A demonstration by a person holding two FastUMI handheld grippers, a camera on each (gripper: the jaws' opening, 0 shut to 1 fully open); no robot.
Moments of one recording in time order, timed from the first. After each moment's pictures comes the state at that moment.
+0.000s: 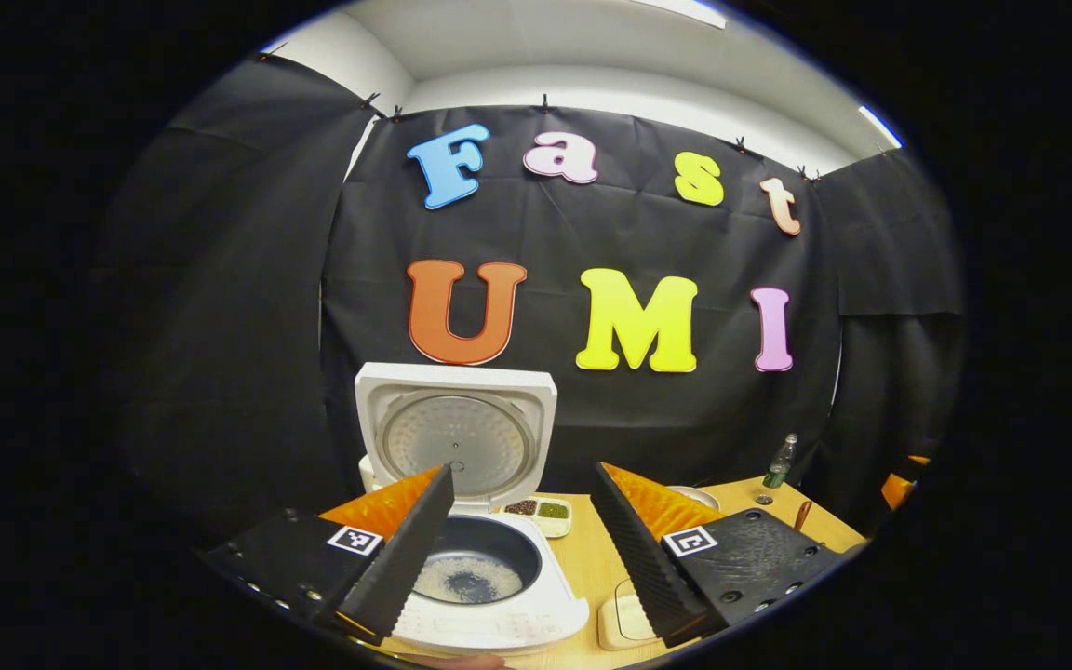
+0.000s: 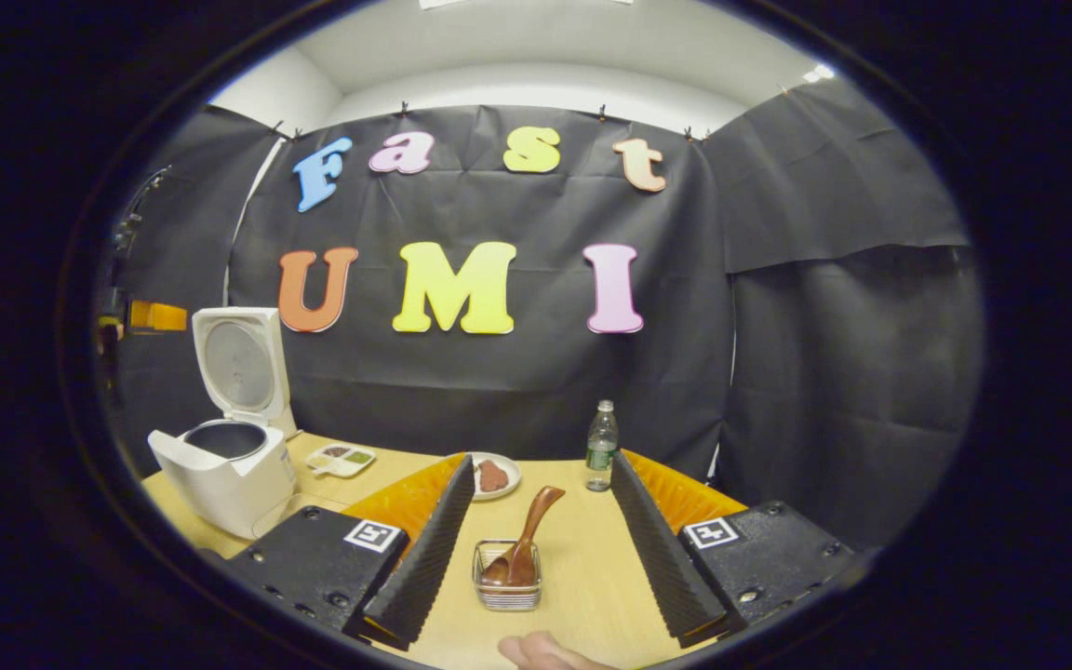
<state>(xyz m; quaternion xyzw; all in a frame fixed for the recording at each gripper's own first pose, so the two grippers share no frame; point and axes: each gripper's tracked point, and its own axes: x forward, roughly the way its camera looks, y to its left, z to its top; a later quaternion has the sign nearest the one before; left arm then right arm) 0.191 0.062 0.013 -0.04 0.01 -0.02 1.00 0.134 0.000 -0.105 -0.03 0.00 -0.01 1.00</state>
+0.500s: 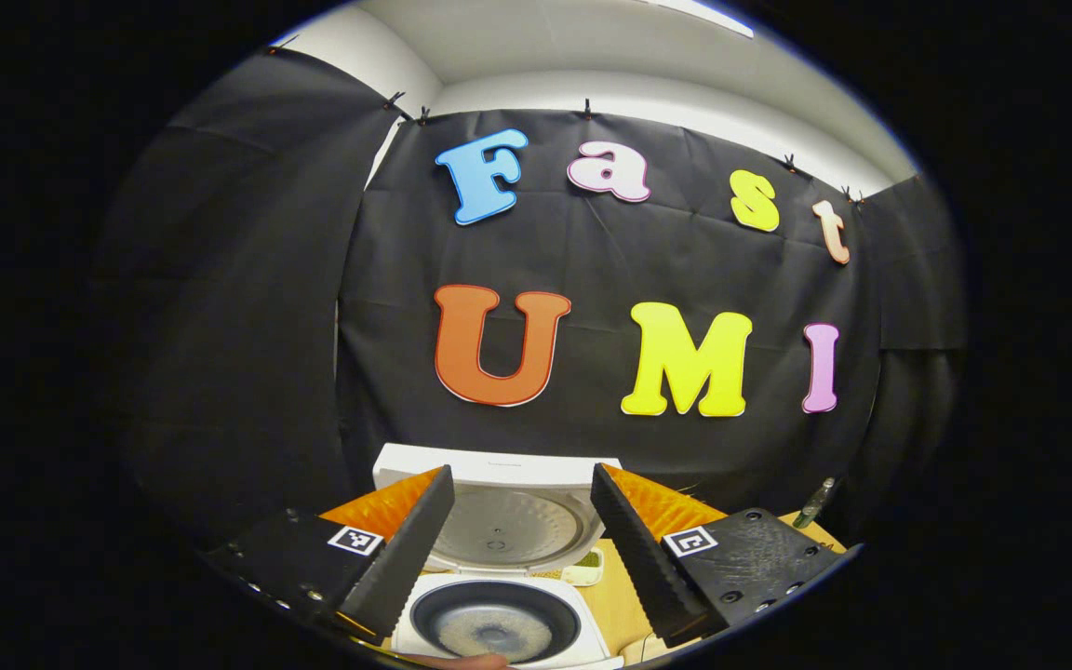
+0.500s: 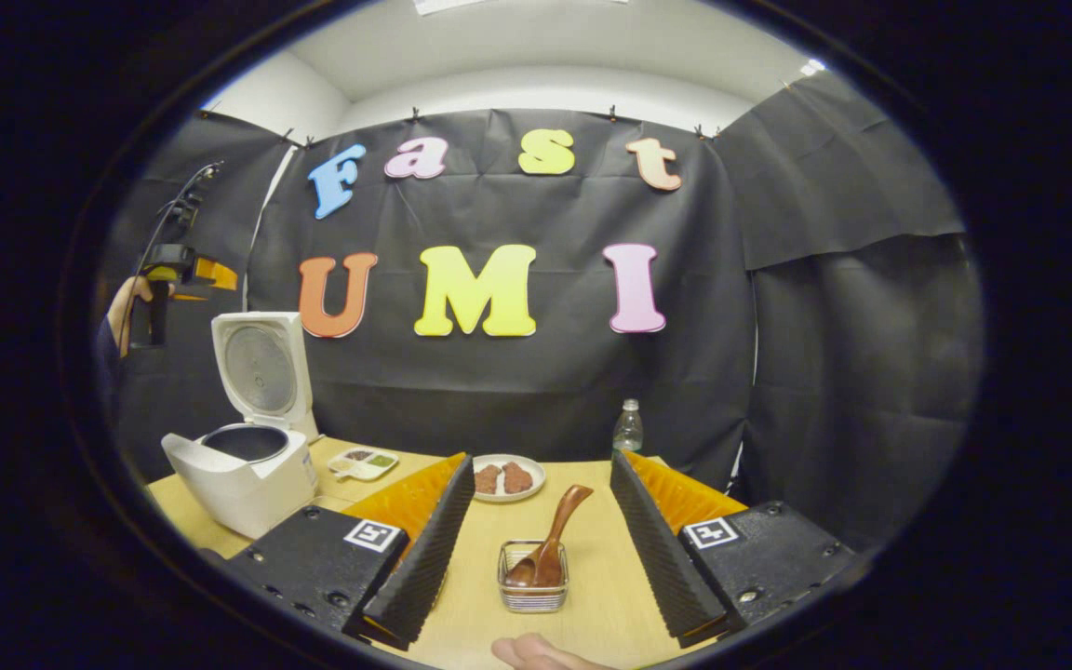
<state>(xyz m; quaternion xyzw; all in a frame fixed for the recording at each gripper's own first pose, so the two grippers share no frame) 0.282 0.107 0.075 -0.07 -0.01 -0.01 1.00 0.141 0.017 -0.107 -0.02 -0.01 0.02 1.00</state>
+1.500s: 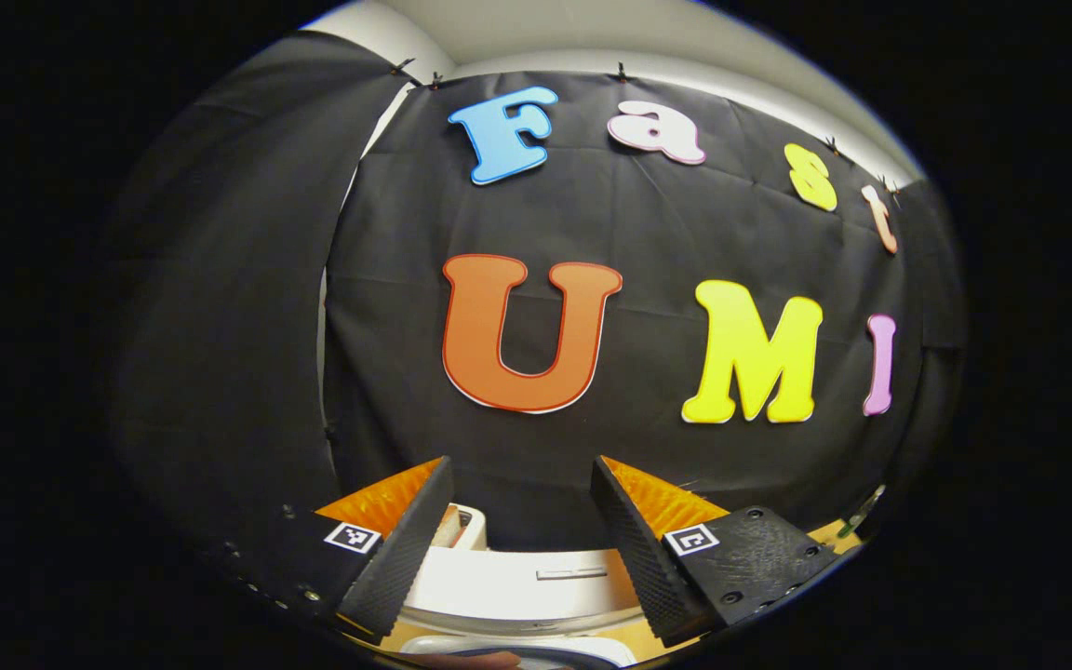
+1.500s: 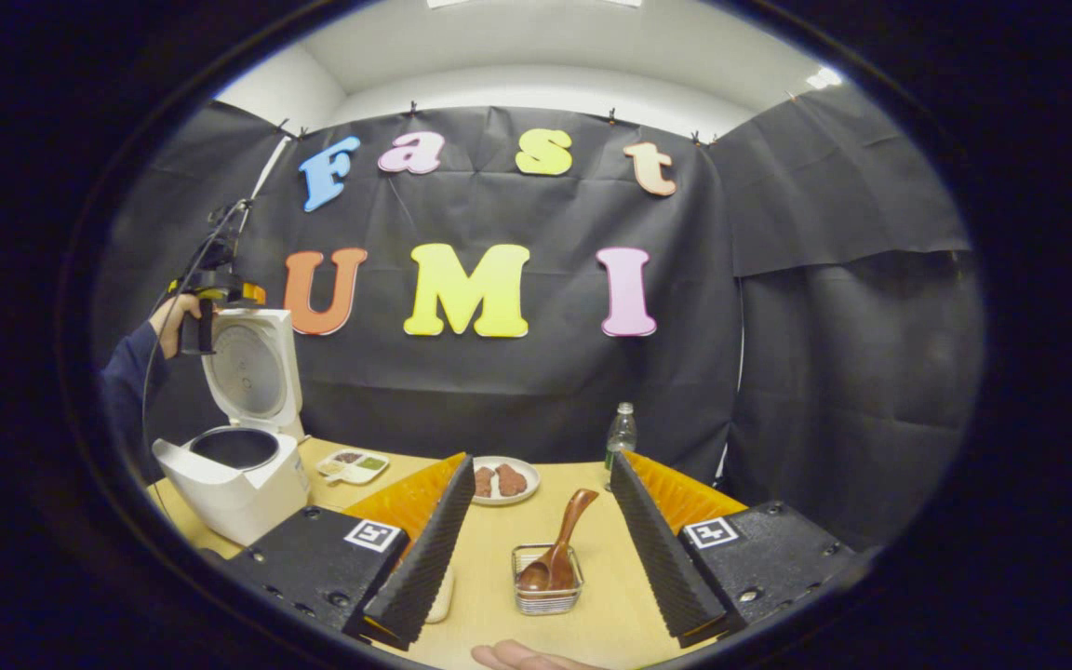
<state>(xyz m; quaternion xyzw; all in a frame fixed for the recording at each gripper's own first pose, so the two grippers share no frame) 0.427 0.160 0.029 -0.01 0.03 0.06 1.00 0.135 0.050 -0.089 -0.03 -0.01 0.00 1.00</state>
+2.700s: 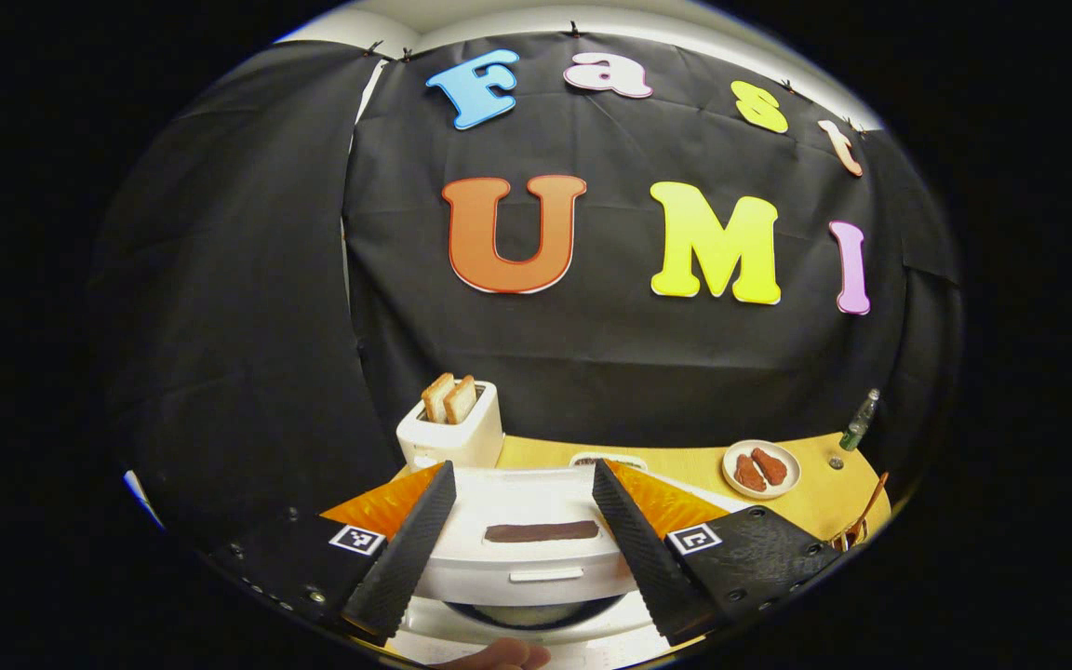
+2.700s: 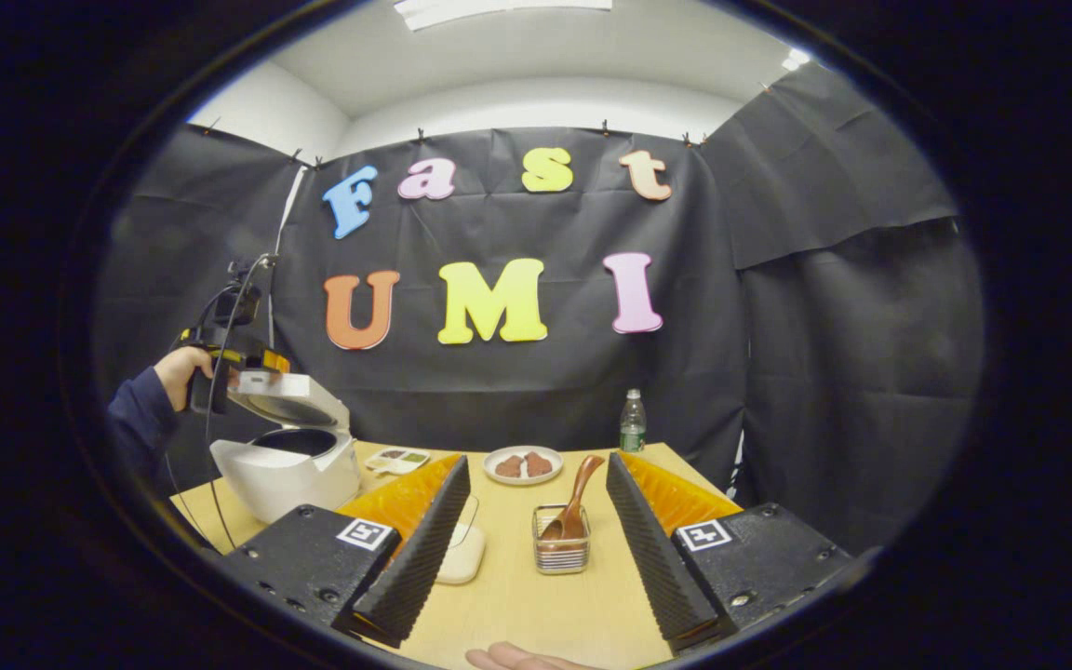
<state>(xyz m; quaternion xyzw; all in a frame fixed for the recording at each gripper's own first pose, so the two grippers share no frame) 0.265 0.116 -0.077 -0.02 0.15 0.03 0.99 0.029 0.024 -0.109 0.00 0.00 0.05 1.00</state>
